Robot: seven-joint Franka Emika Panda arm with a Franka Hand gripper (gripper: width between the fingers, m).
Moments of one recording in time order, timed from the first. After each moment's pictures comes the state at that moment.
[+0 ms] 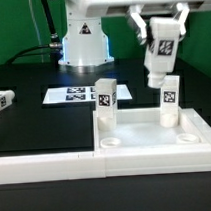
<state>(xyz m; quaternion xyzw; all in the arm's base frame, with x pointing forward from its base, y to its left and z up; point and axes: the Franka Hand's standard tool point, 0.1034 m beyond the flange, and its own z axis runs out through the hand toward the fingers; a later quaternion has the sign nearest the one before) 0.663 0.059 0.165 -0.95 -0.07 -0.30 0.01</state>
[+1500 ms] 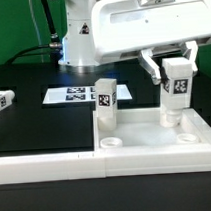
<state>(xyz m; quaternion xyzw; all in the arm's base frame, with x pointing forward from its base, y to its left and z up) 0.673 0.085 0.117 -0.95 -0.06 -0.31 0.06</state>
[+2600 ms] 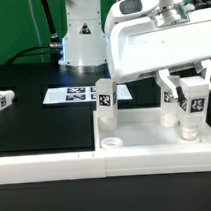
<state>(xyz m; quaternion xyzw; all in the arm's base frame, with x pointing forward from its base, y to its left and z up) 0.669 0.104 0.090 -0.95 -0.07 -0.30 0.07</state>
